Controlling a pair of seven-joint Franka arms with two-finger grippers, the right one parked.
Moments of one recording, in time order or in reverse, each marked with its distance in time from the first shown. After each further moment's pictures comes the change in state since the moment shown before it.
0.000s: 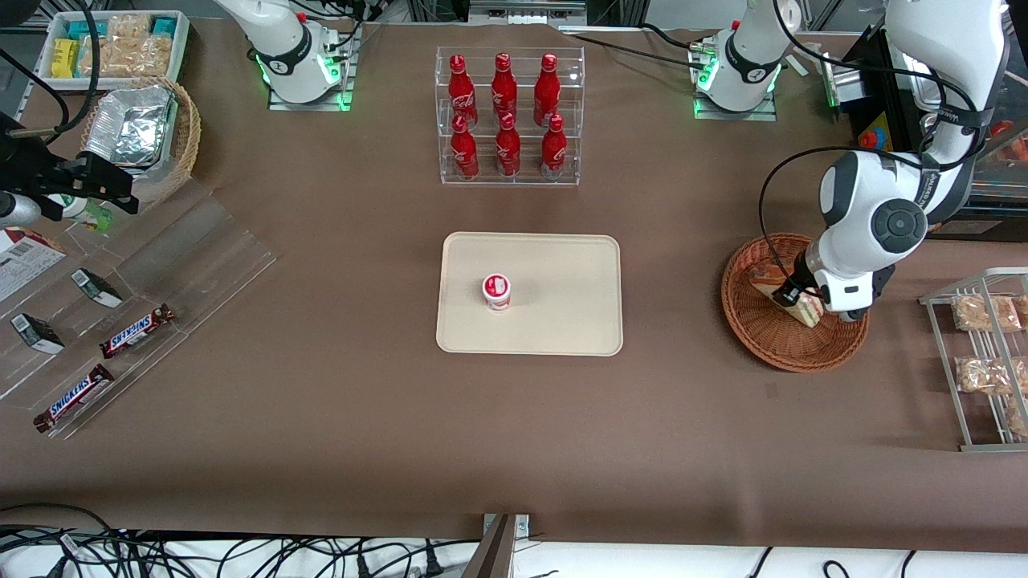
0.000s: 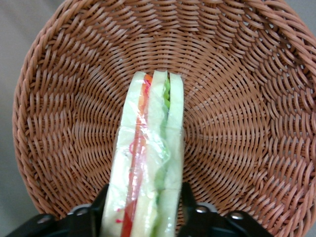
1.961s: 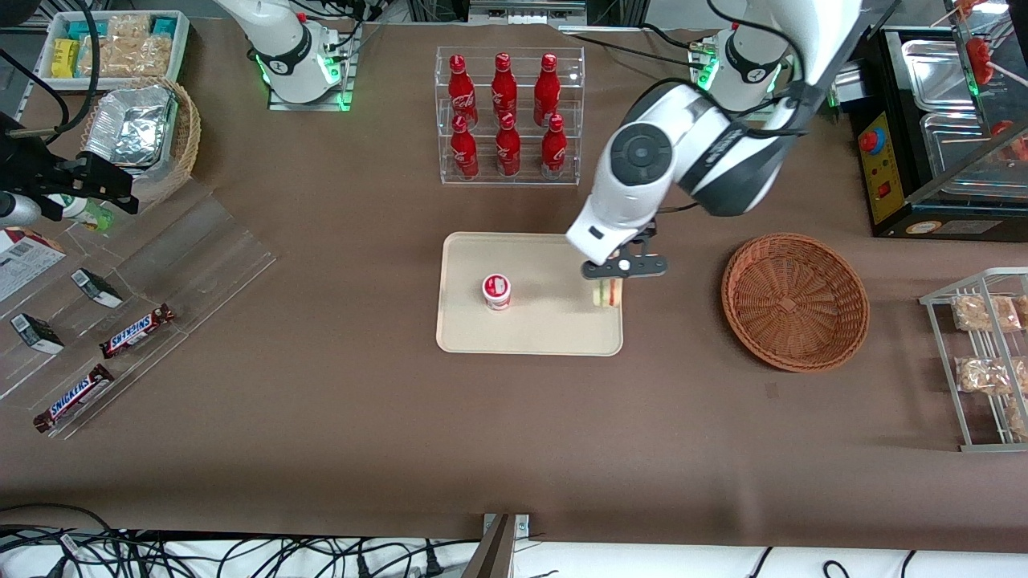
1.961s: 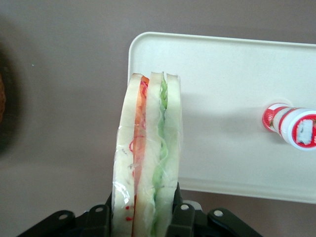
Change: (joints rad) arm -0.215 0.188 -0.515 0.499 0.142 -0.418 0.119
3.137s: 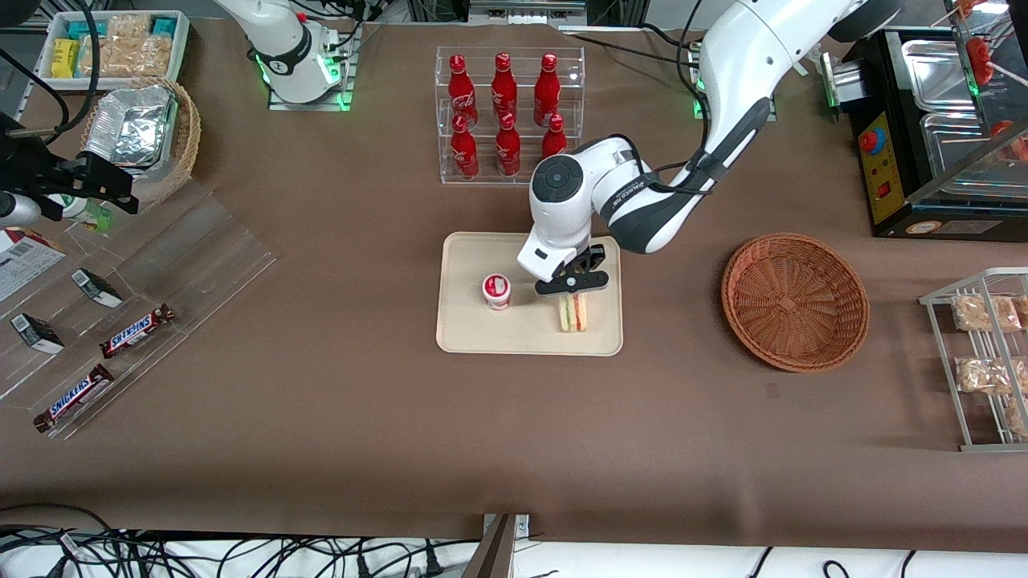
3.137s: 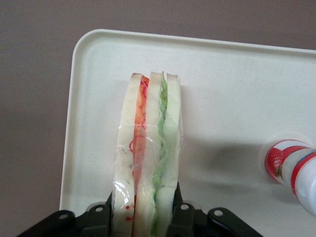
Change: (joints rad) arm -0.086 0.231 0.004 0.039 0.290 0.182 -0.271
